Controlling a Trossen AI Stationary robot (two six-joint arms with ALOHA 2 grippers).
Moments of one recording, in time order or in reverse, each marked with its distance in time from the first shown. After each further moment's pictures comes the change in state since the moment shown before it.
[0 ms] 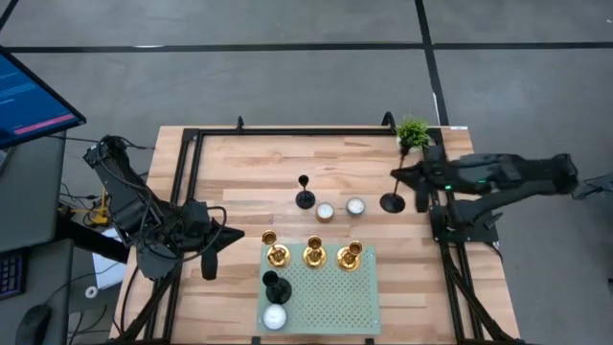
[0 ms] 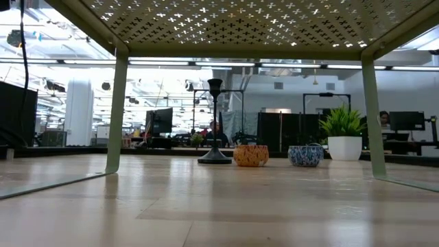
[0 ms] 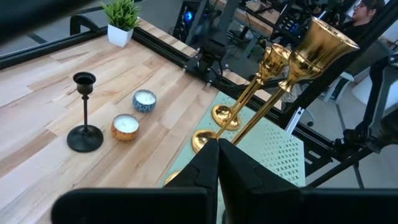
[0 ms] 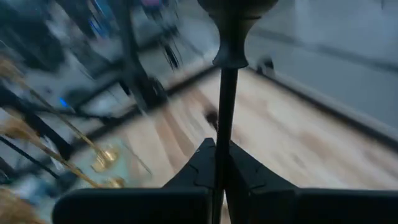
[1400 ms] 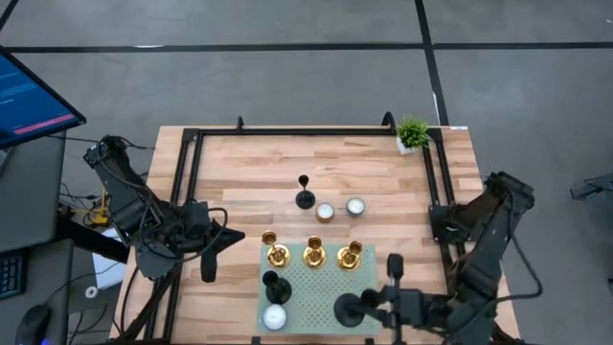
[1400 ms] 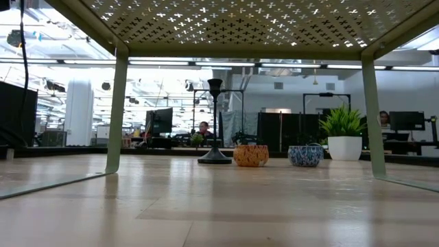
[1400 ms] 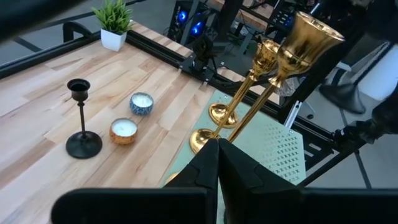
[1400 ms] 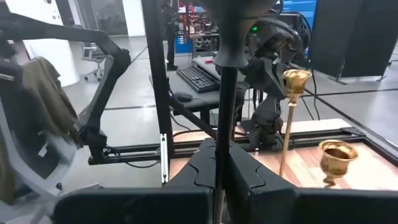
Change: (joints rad) left arm 0.000 0.000 0.000 0.026 0.015 0.077; right arm 0.722 0.943 0.646 0.469 0.495 -0.303
